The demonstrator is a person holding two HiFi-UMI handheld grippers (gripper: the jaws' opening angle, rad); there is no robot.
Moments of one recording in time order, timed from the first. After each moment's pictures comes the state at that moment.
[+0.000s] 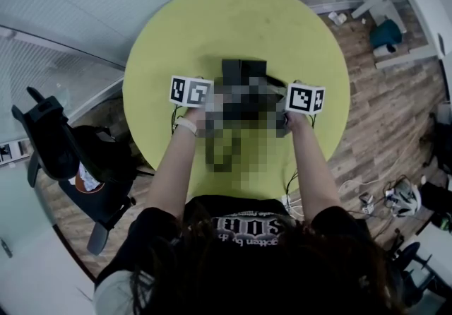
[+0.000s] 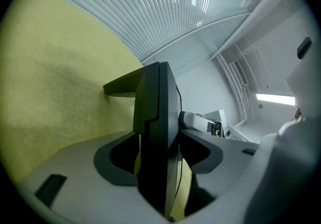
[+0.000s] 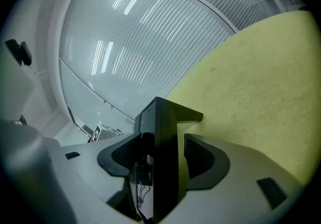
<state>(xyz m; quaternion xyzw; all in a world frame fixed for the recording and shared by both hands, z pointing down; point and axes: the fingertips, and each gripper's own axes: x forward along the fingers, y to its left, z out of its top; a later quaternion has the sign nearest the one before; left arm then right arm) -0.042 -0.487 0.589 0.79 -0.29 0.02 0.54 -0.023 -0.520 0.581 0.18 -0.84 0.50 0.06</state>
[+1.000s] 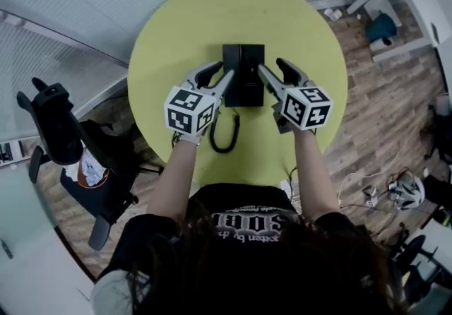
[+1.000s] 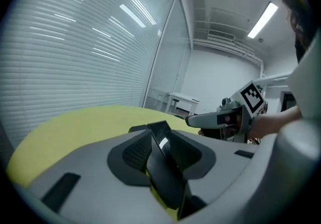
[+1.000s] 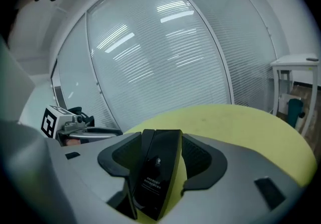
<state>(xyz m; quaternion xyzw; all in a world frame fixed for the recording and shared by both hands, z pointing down) -0.087 -0.457 0.492 0.84 -0.49 0.11 0.22 0.015 -0.498 0.499 0.36 -0.89 0.25 0.11</state>
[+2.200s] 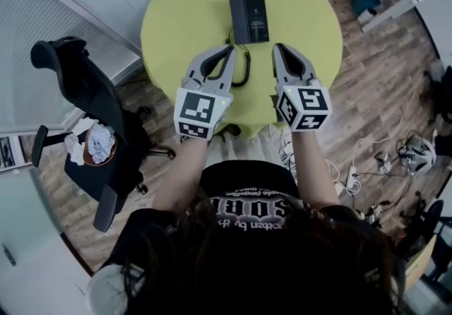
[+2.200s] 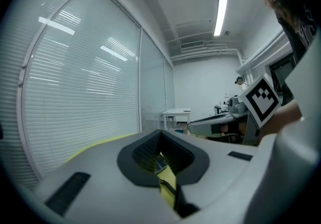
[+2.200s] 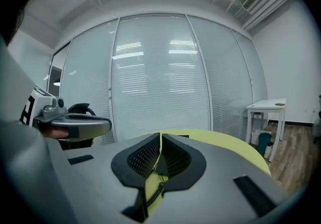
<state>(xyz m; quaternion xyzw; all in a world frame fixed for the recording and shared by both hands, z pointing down) -0.075 -0.267 0.386 0.86 -0.51 0.07 0.02 0.026 -0.301 0.408 0.49 -0.87 0.09 0.05</state>
